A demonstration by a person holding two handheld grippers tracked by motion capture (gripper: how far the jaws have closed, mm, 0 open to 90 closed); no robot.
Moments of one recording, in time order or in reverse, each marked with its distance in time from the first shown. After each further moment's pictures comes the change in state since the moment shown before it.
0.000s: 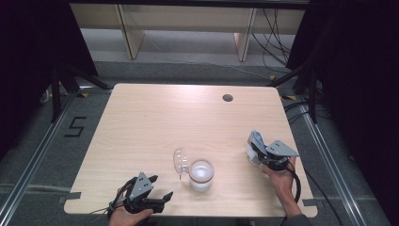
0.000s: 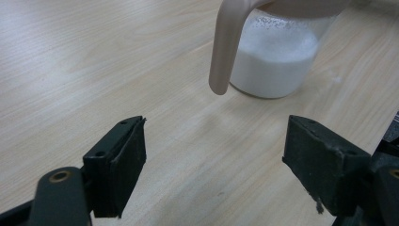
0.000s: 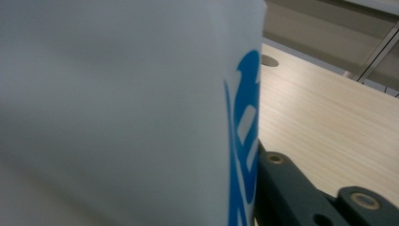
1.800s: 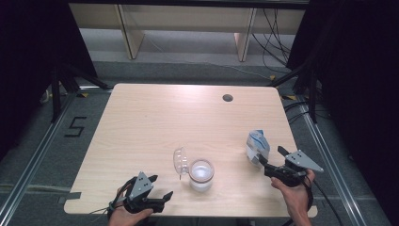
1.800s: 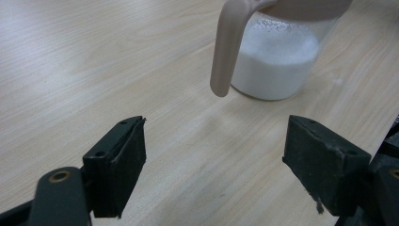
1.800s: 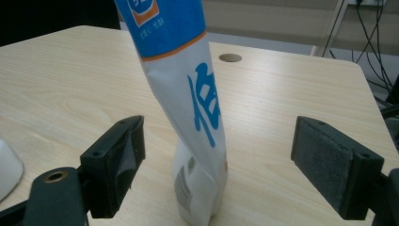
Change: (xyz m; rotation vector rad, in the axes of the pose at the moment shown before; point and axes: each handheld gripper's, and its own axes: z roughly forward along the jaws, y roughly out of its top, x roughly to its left) left arm 0.000 0.001 0.000 -0.013 0.007 -0.007; right arm 0.014 0.003 -0.066 -0.015 -0.122 0.291
